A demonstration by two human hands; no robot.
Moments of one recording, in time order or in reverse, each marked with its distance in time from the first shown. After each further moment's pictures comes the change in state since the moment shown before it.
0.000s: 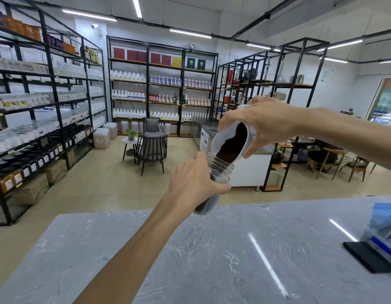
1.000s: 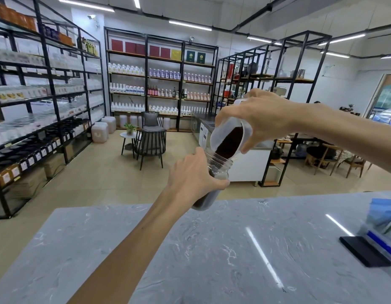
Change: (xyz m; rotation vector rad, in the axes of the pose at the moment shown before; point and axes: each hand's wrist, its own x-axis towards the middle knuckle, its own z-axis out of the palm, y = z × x) left_hand 0.002 0.000 0.005 0.002 -0.022 -0.018; right_hand 0.003 -0.006 0.004 -0.058 -0.010 0.014
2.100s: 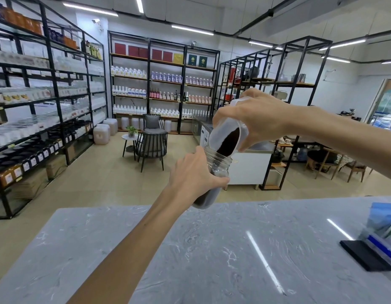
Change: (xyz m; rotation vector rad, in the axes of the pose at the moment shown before) left_hand -0.001 0.000 -0.005 -0.044 0.024 0.005; right_hand 0.003 -0.013 -0.007 -0.077 0.030 -0.006
